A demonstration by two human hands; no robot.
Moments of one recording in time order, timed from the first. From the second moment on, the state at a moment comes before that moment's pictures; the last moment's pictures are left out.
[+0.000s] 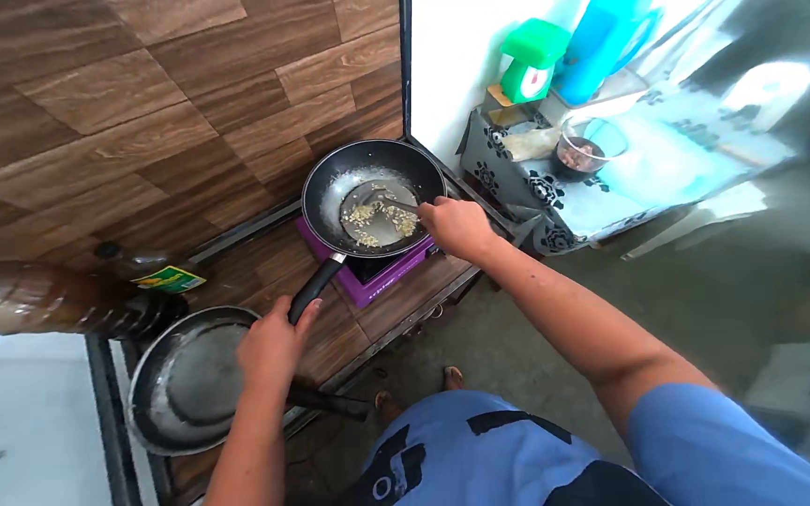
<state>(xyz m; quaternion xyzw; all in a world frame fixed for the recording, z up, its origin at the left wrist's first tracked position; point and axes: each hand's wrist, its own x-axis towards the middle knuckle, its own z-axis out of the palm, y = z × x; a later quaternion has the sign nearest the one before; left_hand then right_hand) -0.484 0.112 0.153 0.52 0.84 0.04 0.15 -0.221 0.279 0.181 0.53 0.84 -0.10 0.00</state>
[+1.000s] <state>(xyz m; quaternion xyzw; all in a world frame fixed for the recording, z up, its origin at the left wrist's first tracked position) -0.417 0.090 0.128 0.27 0.56 0.41 0.67 -0.148 0.232 0.232 0.50 0.87 -0.05 -0.03</state>
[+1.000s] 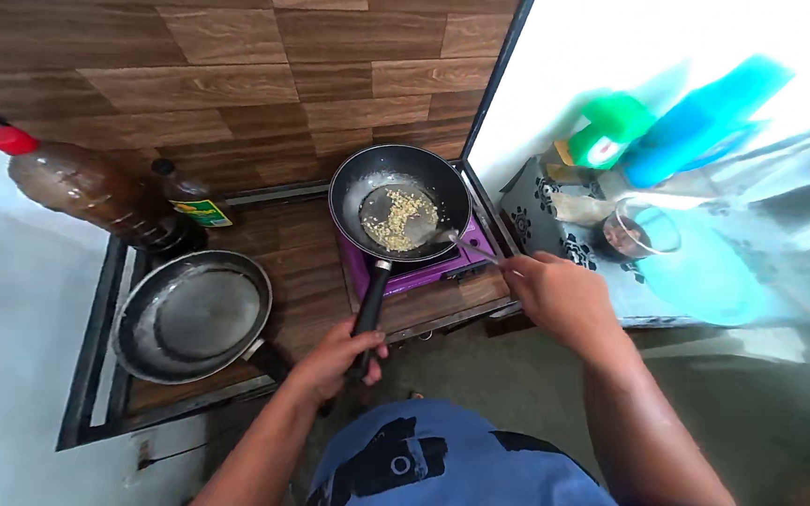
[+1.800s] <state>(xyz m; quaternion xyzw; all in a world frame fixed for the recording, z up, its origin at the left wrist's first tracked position) -0.346 0.106 0.107 0.05 0.39 0.50 0.77 -0.238 0.276 0.206 0.58 0.81 -0.06 -0.04</state>
